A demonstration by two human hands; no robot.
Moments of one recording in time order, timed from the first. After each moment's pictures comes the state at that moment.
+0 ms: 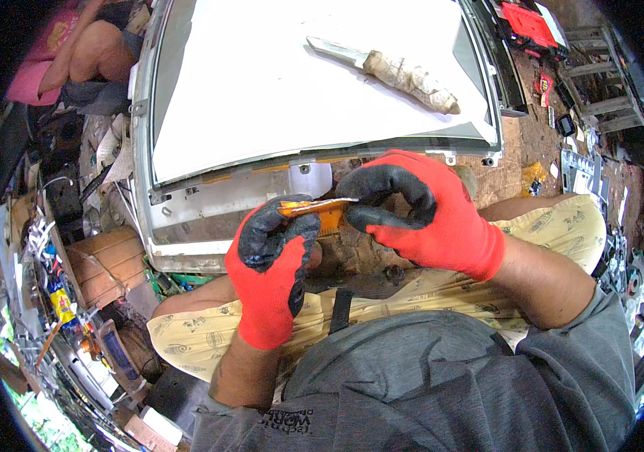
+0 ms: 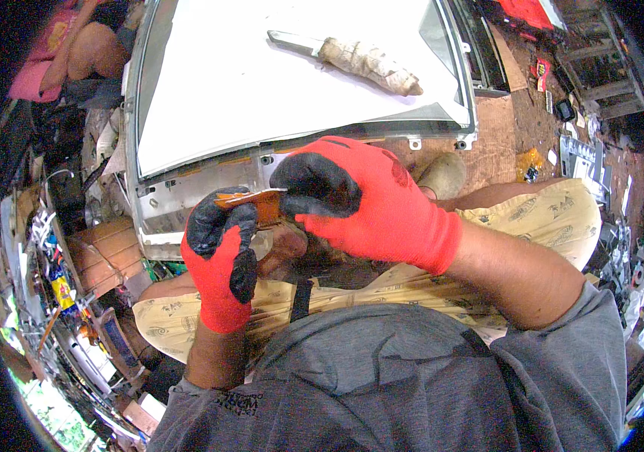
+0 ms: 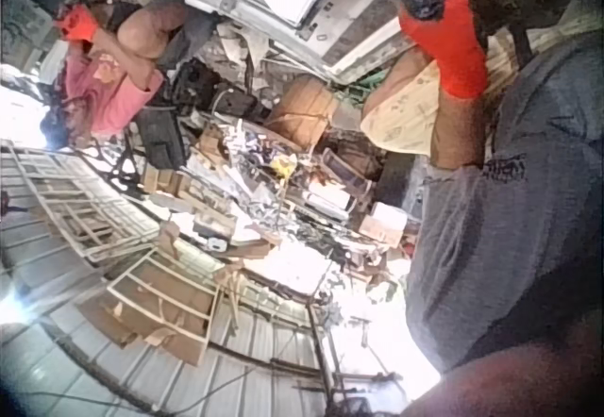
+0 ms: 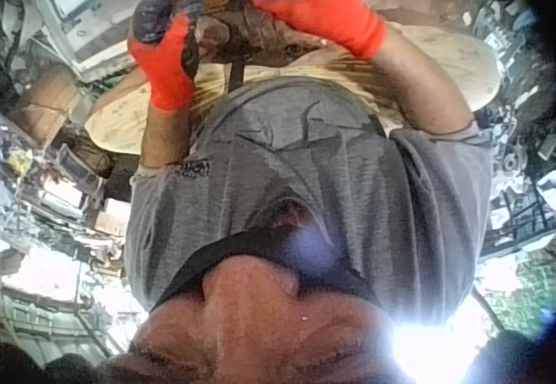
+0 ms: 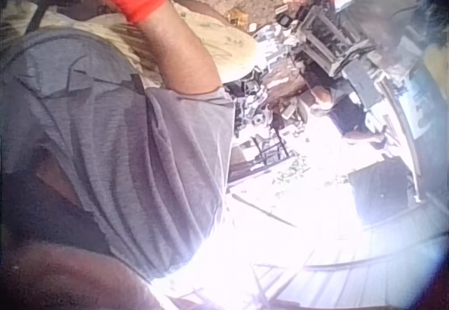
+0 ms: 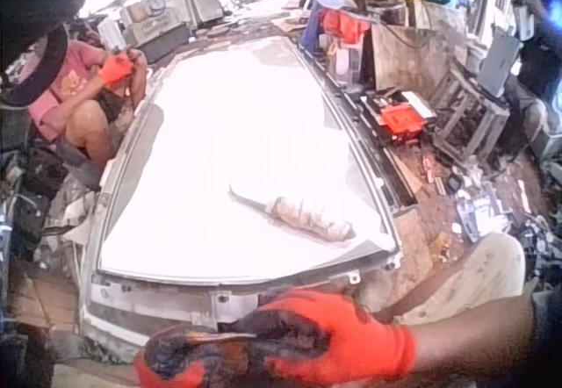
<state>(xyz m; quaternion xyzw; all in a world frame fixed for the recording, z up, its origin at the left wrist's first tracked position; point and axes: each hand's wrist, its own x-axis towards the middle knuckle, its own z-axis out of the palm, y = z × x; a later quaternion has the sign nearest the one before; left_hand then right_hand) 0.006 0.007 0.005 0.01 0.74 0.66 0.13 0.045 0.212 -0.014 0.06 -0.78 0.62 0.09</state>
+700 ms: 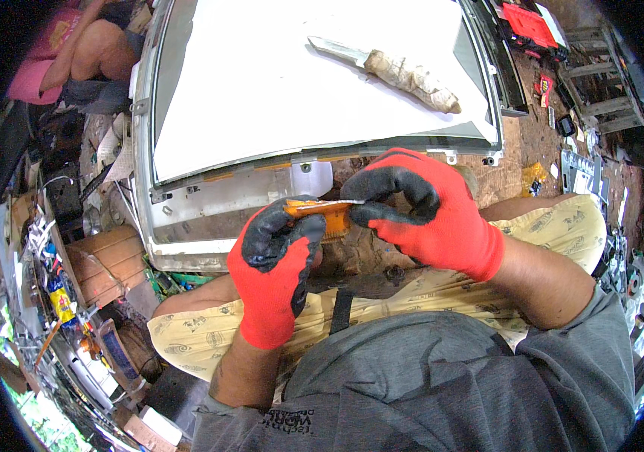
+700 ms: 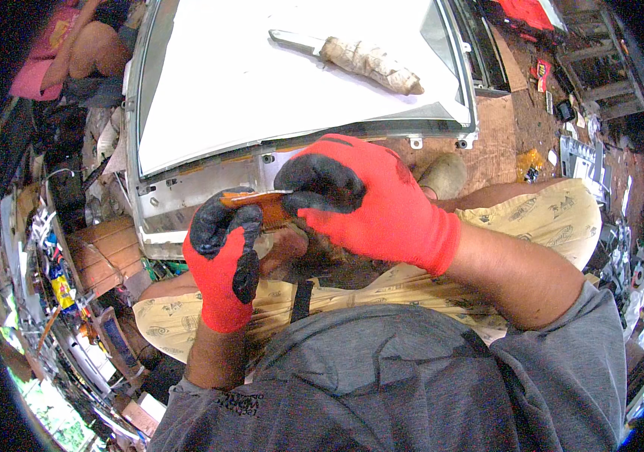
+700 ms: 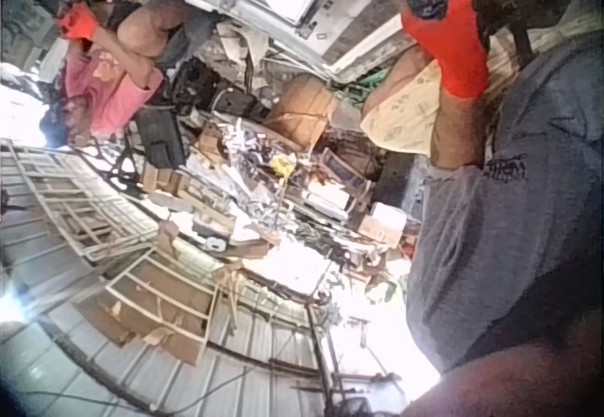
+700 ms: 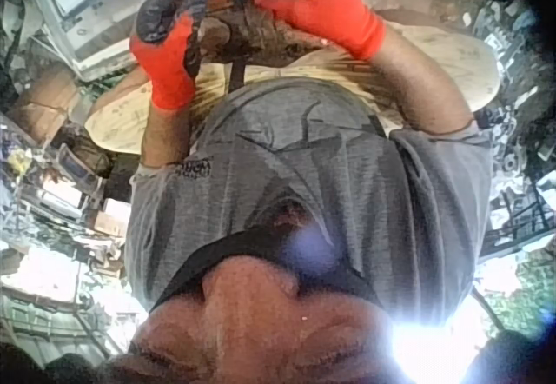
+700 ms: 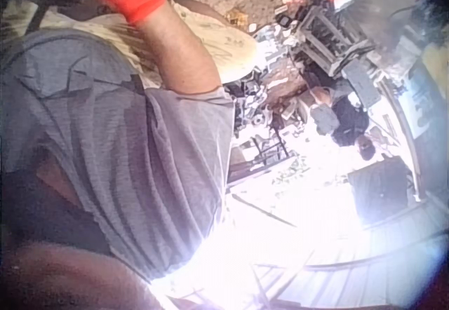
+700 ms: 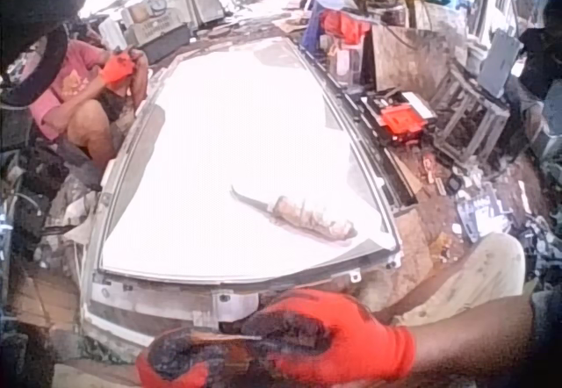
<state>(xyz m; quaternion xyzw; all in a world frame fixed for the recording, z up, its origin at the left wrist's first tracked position) 0.006 0.006 0.006 -0.02 0.77 0.62 0.16 0.046 0.211 -0.016 0.07 -0.78 0.62 0.10</state>
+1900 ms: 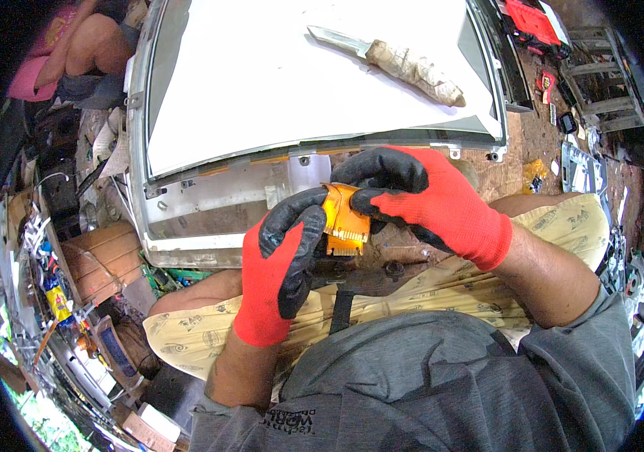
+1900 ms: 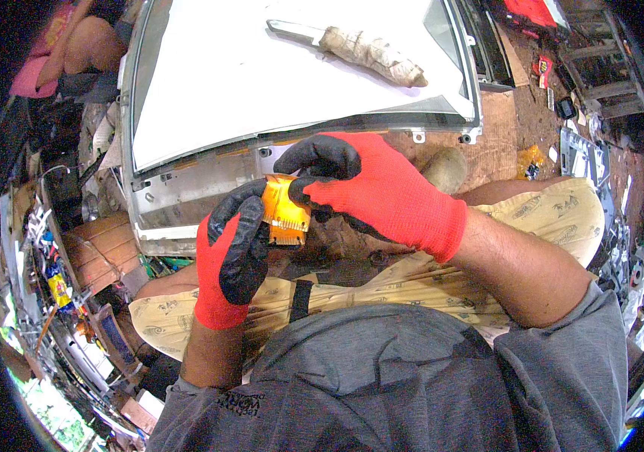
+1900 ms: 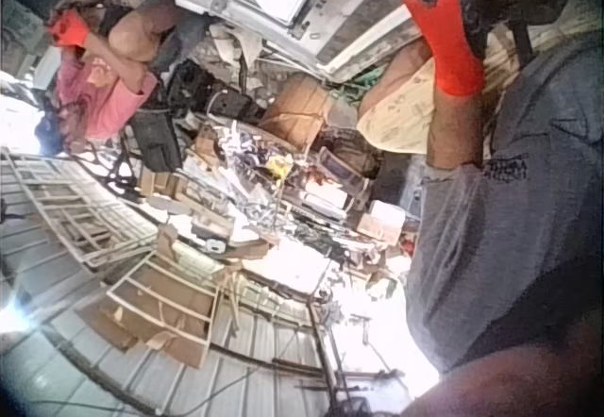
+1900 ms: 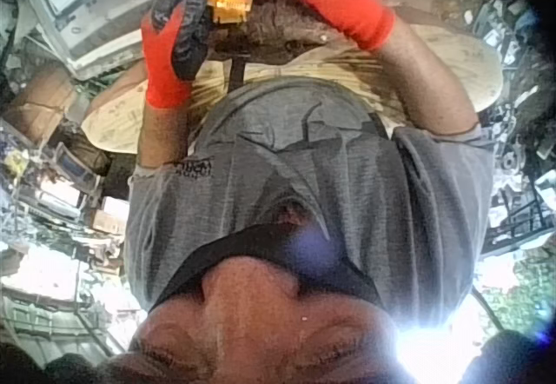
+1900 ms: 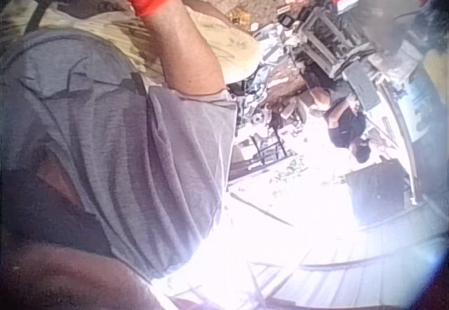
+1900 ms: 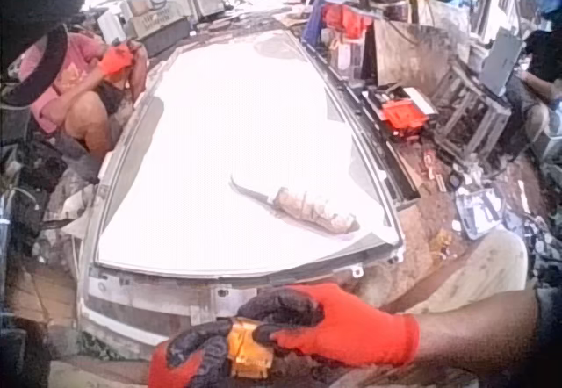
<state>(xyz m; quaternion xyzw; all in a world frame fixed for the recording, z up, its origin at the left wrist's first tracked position) -0.001 0.003 0.002 0.12 0.78 0.57 0.24 0.039 0.215 -0.019 -0.08 -0.60 0.77 -0.17</state>
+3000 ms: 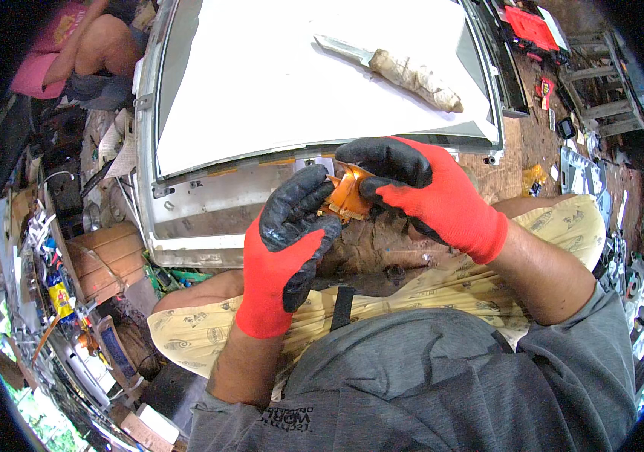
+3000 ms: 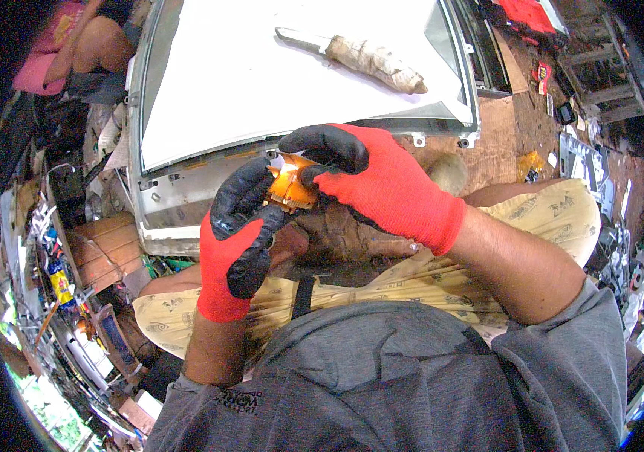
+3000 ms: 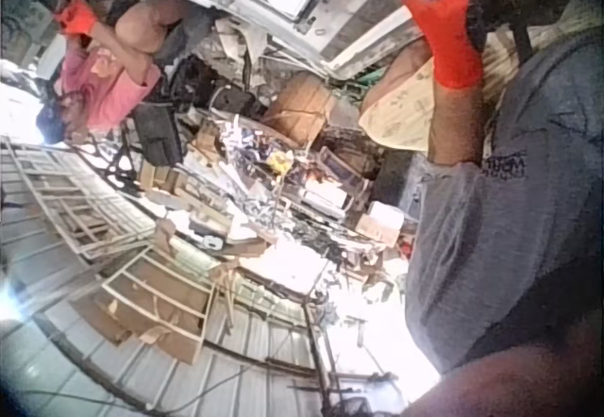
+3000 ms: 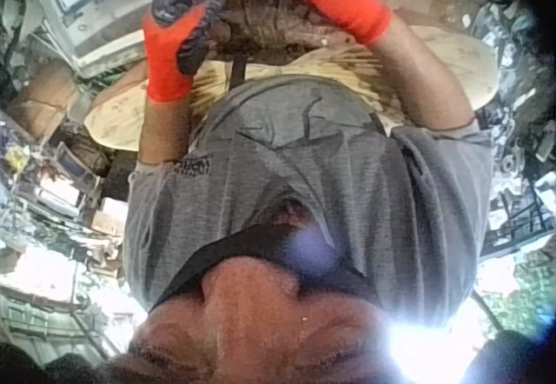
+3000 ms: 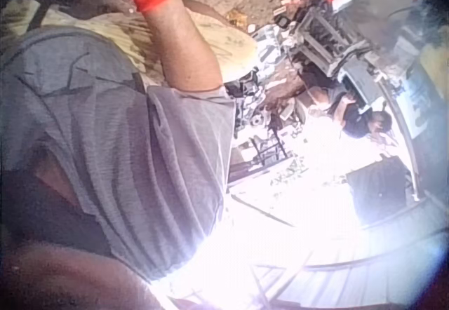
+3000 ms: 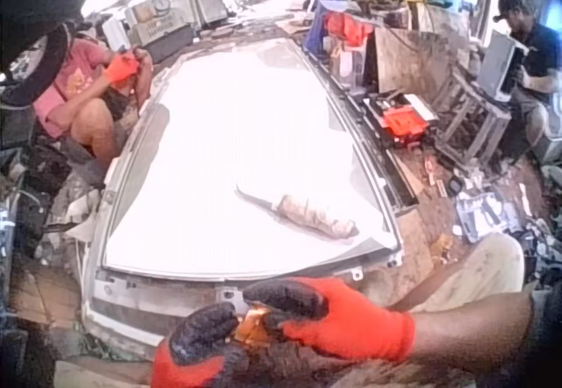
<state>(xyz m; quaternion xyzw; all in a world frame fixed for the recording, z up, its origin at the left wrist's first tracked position) -0.005 0.003 -0.006 0.05 0.65 0.70 0.30 0.037 0.214 -0.013 -0.07 -0.62 0.78 -0.10</state>
